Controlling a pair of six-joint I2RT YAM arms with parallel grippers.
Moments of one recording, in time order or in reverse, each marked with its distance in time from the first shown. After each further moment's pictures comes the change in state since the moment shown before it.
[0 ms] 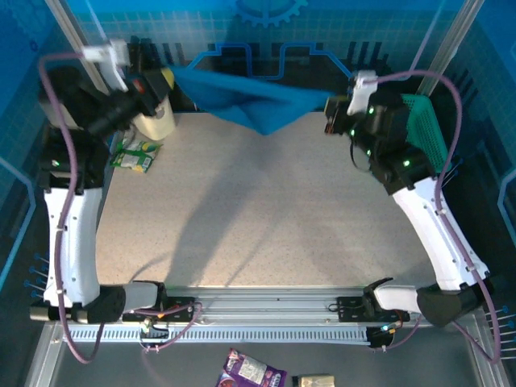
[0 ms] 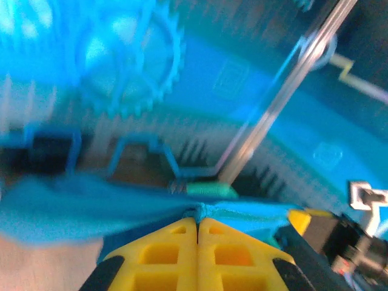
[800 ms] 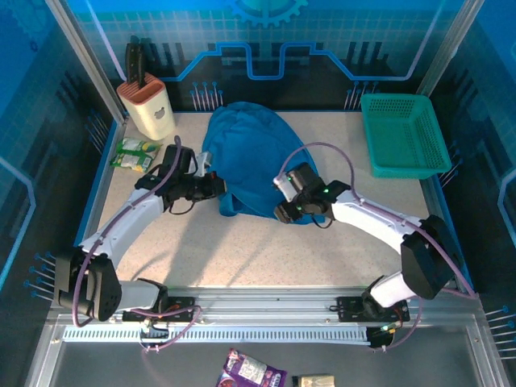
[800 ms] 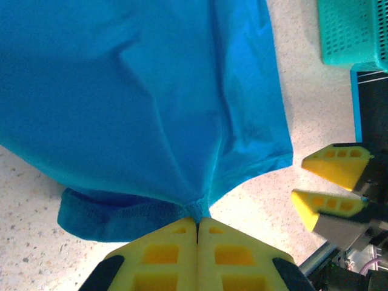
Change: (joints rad) left arm -0.217 0.069 -0.806 0.087 -0.077 -0.019; right arm 0.312 0.246 -0.460 -0.022 -0.092 -0.315
